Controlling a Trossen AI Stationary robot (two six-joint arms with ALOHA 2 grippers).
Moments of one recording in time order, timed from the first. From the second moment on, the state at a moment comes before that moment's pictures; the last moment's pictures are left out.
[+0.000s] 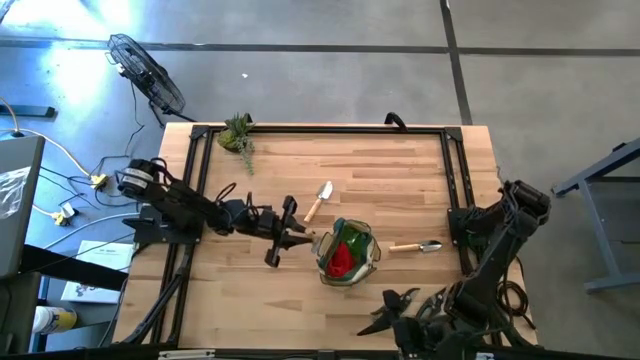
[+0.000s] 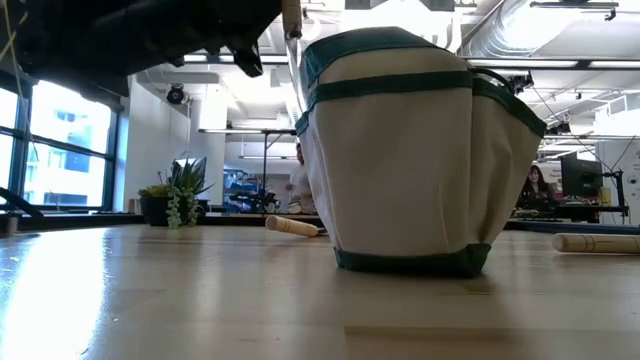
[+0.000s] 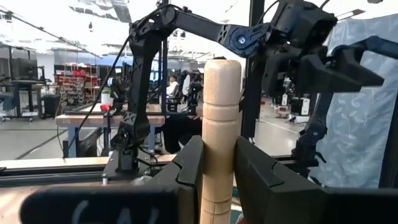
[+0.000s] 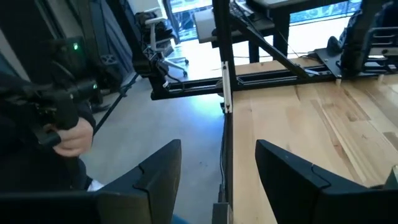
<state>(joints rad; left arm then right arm) -0.20 1.62 0.49 1.45 0.03 -0.05 0.95 1.70 1.37 -0.02 0.72 0.51</state>
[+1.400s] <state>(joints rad) -0.16 1.82 0.56 1.45 0.06 -0.08 0.95 1.73 1.37 0.00 0.73 0.57</state>
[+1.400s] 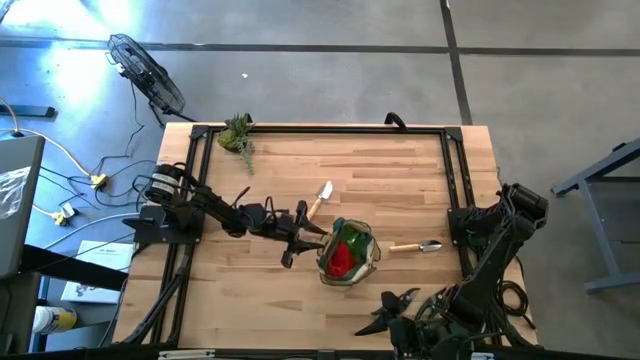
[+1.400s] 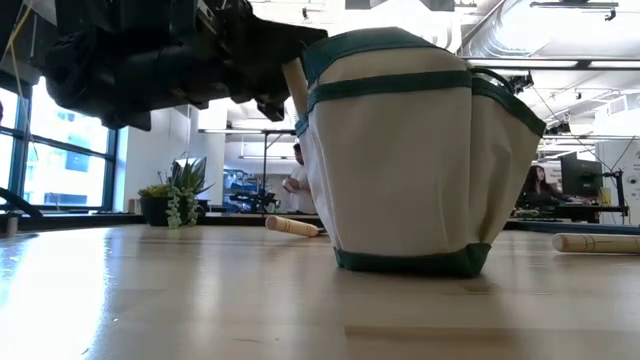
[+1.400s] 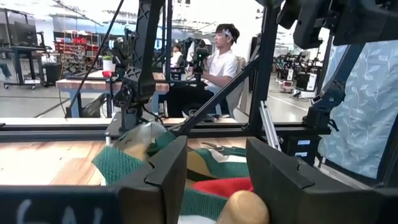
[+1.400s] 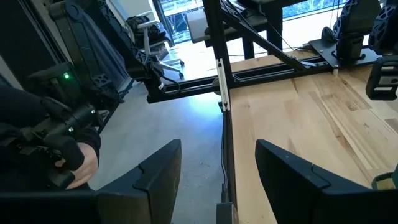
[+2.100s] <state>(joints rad) -0.16 1.49 0.56 1.47 0.53 -0.24 0.94 1.74 1.38 -0.01 0.60 0.56</state>
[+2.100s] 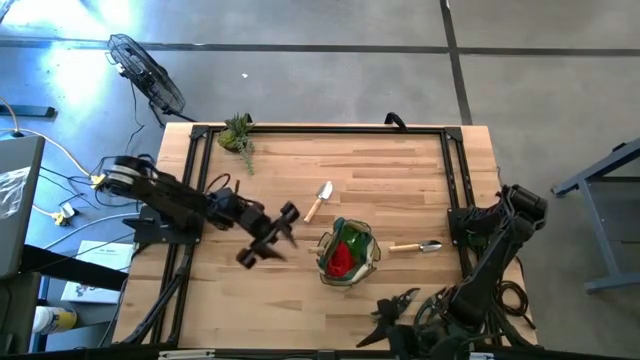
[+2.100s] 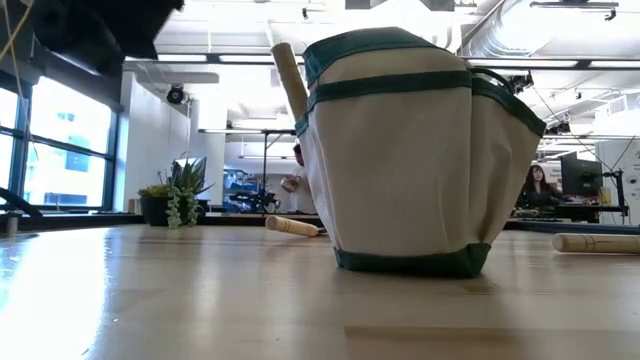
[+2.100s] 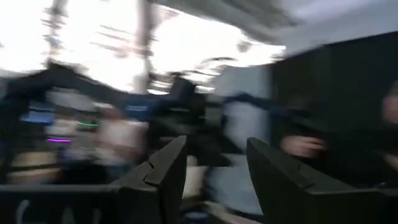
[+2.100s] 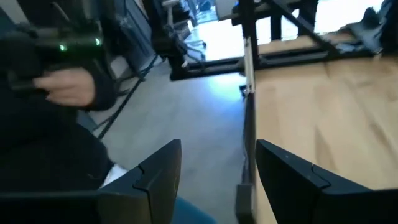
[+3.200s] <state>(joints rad) -0.36 1.42 0.55 0.49 0.53 -0.34 0.91 1.92 1.37 -0.81 0.12 0.71</state>
